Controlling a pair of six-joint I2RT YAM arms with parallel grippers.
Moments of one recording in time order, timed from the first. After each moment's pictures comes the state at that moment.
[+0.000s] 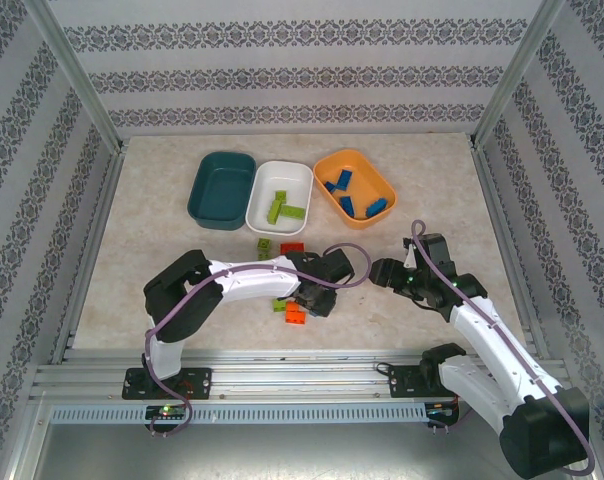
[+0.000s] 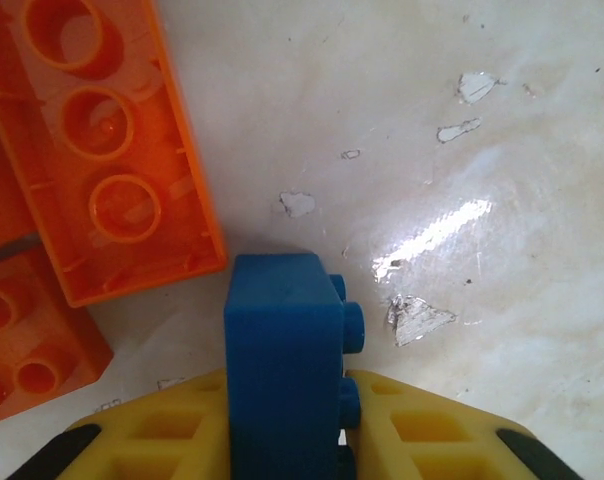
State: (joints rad) left arm -1.02 1.93 1.29 -0.67 0.01 -0.53; right arm 0.25 0.86 0.55 -0.62 -0.26 0.60
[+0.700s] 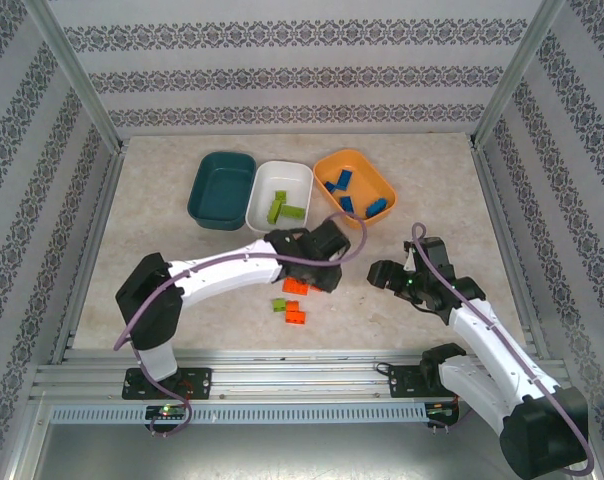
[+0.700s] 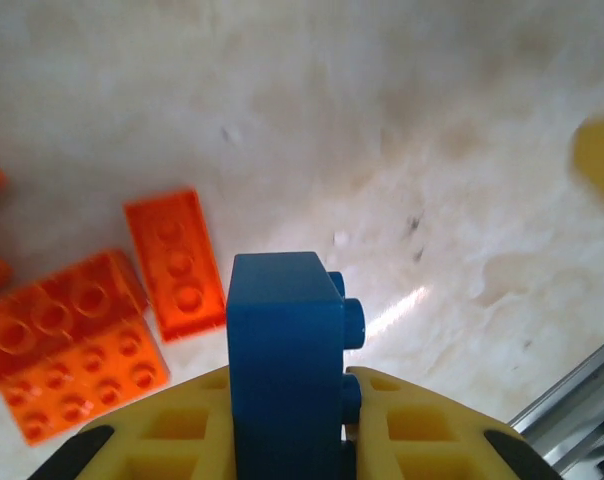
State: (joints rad) left arm -0.94 1.77 1.44 -0.73 0.01 -0.47; right arm 0.25 0.86 0.51 -0.59 -0.26 0.64
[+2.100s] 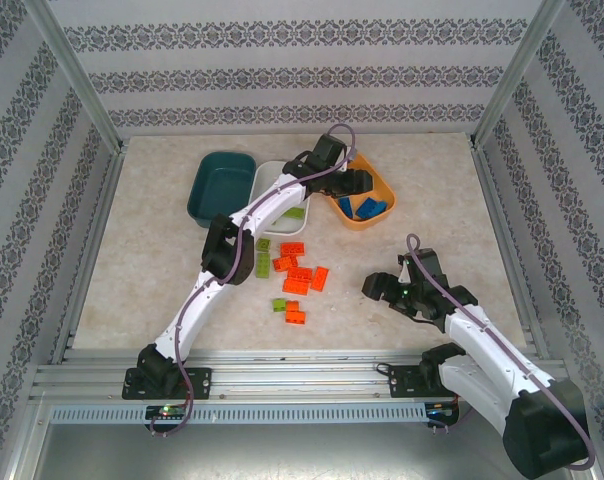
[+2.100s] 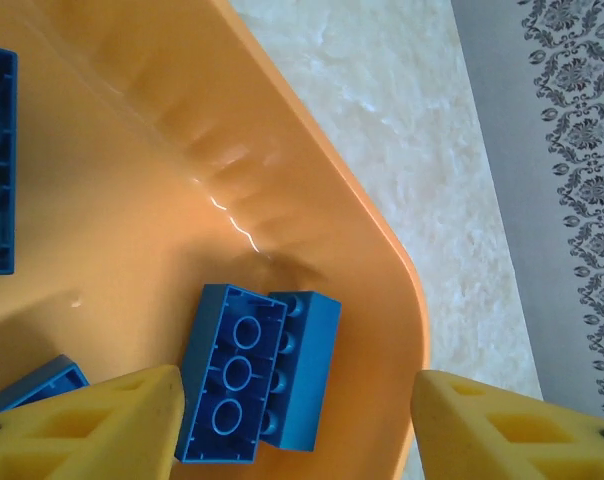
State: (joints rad) left arm -0.59 2.67 2.56 -0.60 0.45 -0.65; right arm 0.29 0.86 0.40 -0.53 -0.32 0.70
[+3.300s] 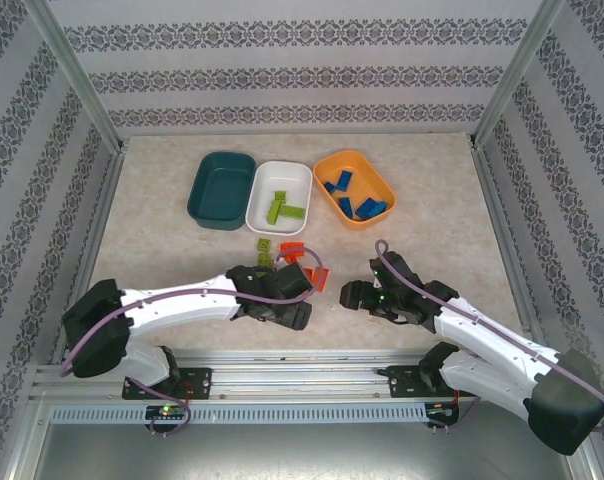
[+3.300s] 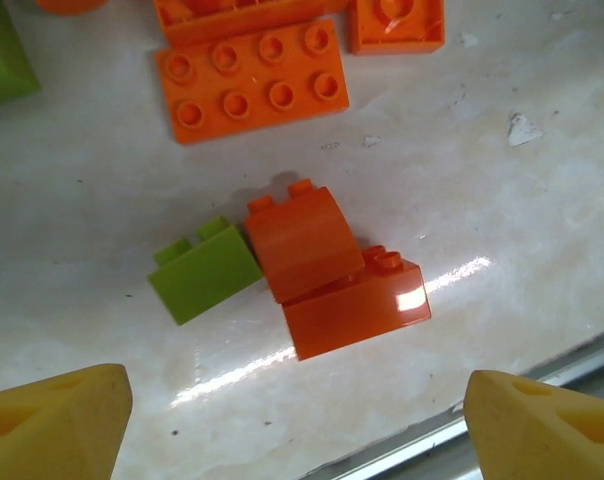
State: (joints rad) left arm -1.06 1.48 0.96 -0.73 -0.12 -0.73; right arm 0.64 0.94 0.48 -0.54 -0.17 0.84
